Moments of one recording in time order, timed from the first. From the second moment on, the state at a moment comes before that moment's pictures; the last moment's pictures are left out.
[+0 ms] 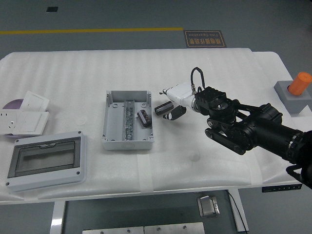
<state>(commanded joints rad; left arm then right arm) 0.10 0.28 -0.42 -0.27 0.55 0.04 0.04 0.99 -0.13 0.19 0.73 -1.88 0.02 -0.09</state>
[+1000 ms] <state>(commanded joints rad) 0.11 0.28 -0.42 -0.27 0.56 0.04 0.04 0.95 -0.09 0.23 0.72 -1.91 0.03 -0.08</state>
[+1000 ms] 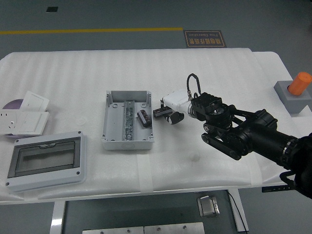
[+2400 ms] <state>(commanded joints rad) 0.11 0.27 -0.43 -0.27 0.55 0.05 0.03 0.90 -0.23 0.08 0.78 -1.47 -0.29 -0.16</state>
